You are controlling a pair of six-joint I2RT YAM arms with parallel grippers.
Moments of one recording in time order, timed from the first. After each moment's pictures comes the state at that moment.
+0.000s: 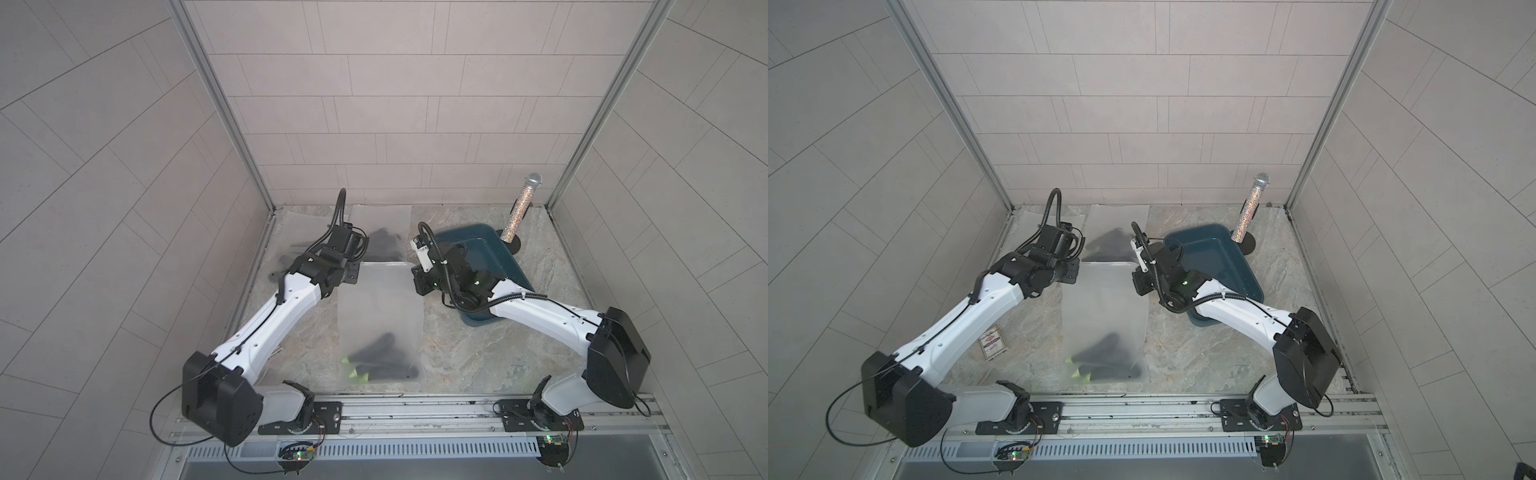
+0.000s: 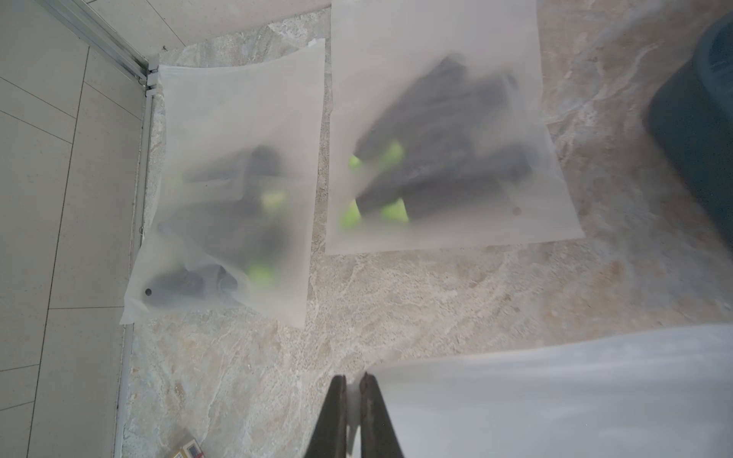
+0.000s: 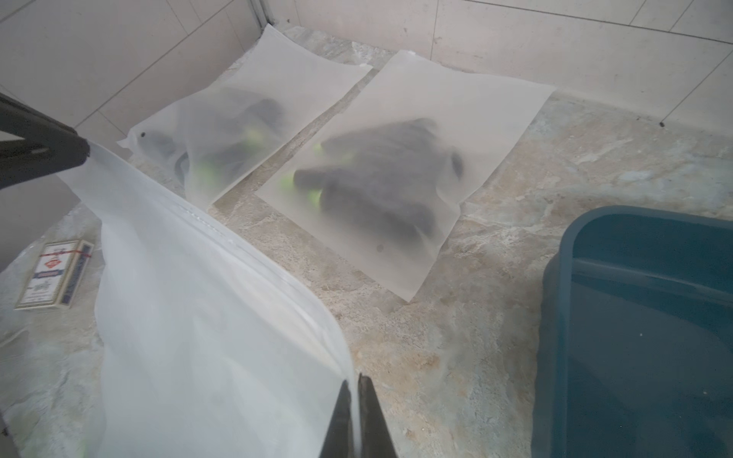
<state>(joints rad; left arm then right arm) -0.42 1.36 1.19 -0.79 -0.37 -0.19 0.74 1.54 1.12 -0.21 0.10 0.24</state>
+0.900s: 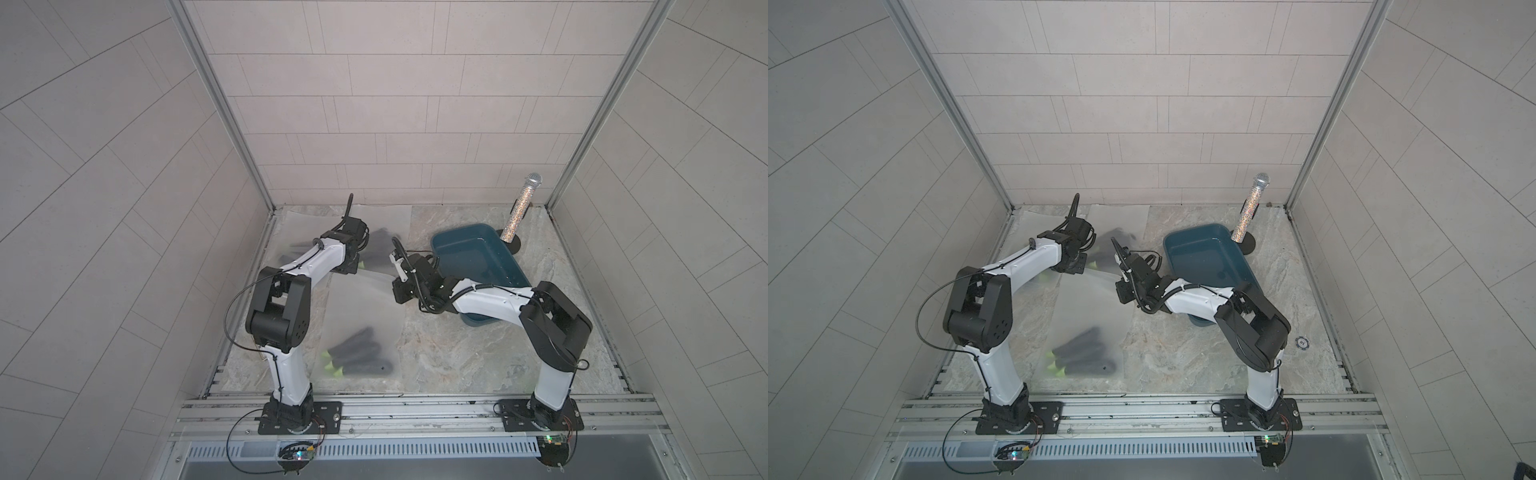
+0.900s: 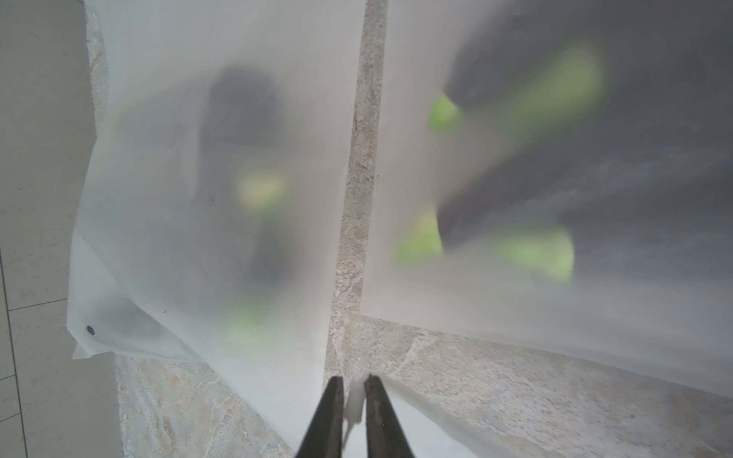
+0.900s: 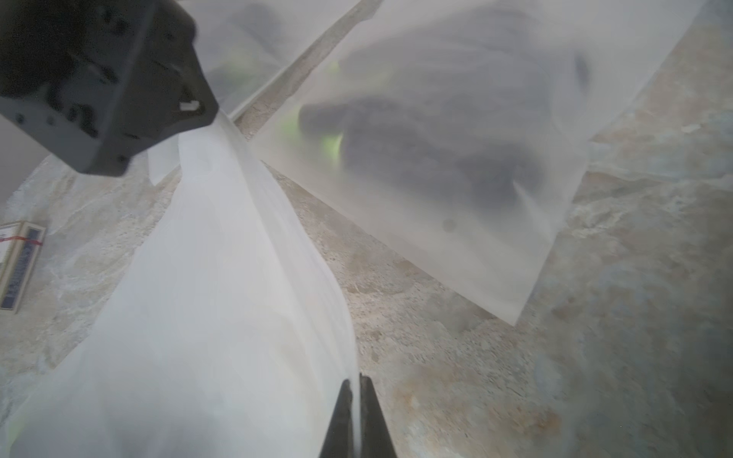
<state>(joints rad) -0.27 1.86 1.37 -0.76 -0.41 -0.16 0.78 1.83 1.17 -0.06 0.06 0.34</state>
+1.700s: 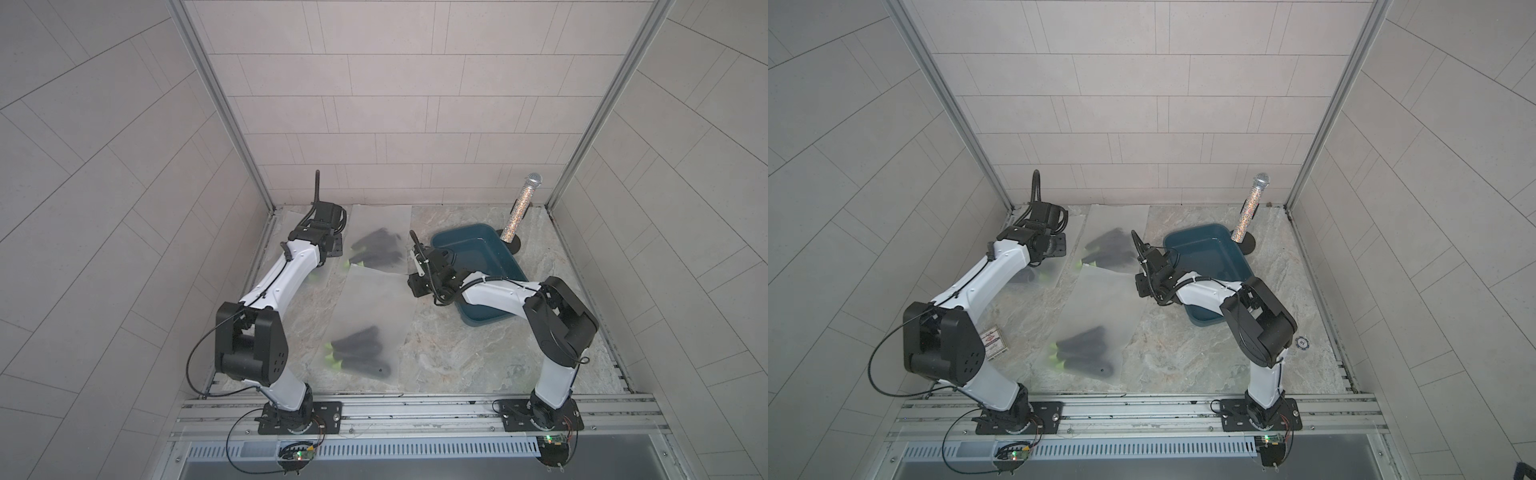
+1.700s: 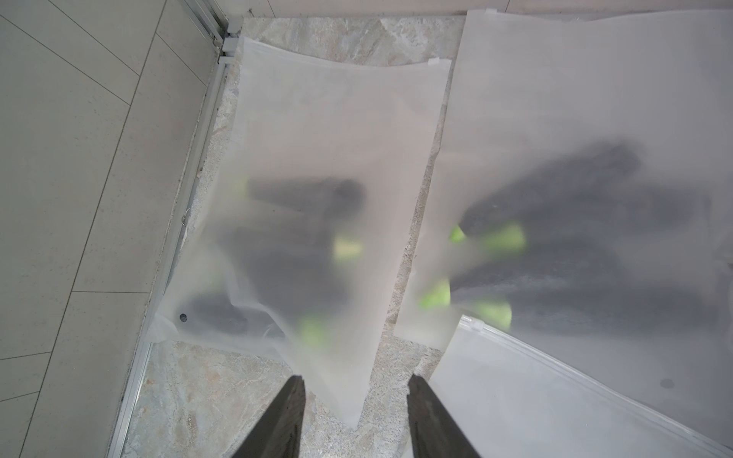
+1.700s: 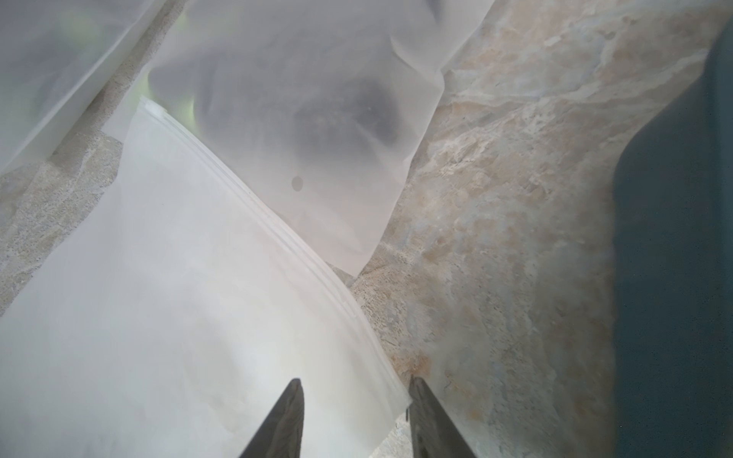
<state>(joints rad) -0.19 1.59 1.37 -0.74 -0.35 -0.23 0.67 1.83 1.14 -0.15 0.04 0.35</state>
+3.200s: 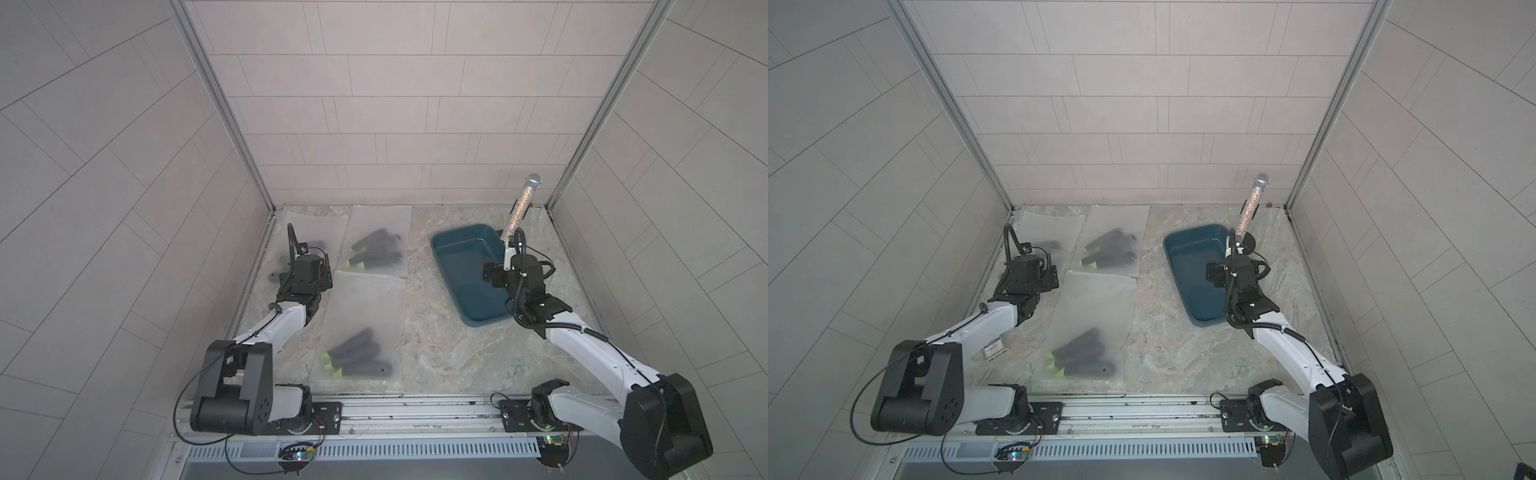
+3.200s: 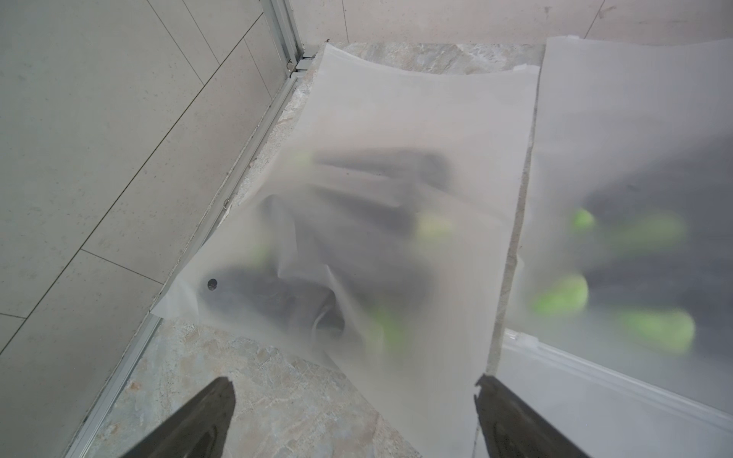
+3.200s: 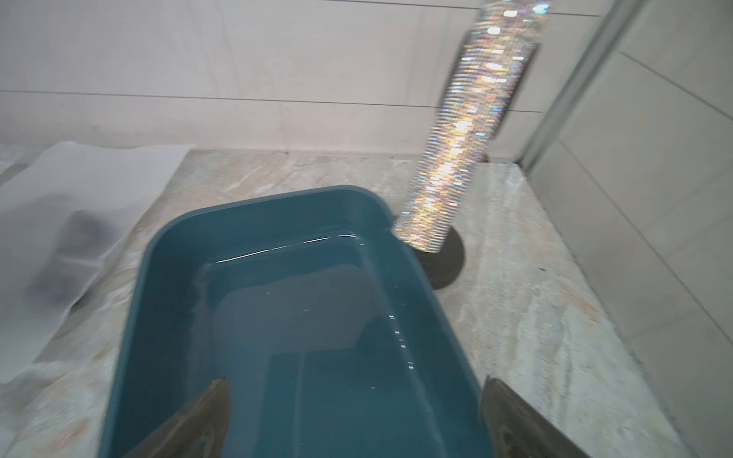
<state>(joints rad) -0.07 1.35 0.59 0.12 -0.40 -0.10 0.18 1.10 0.61 0.06 0.33 0.11</state>
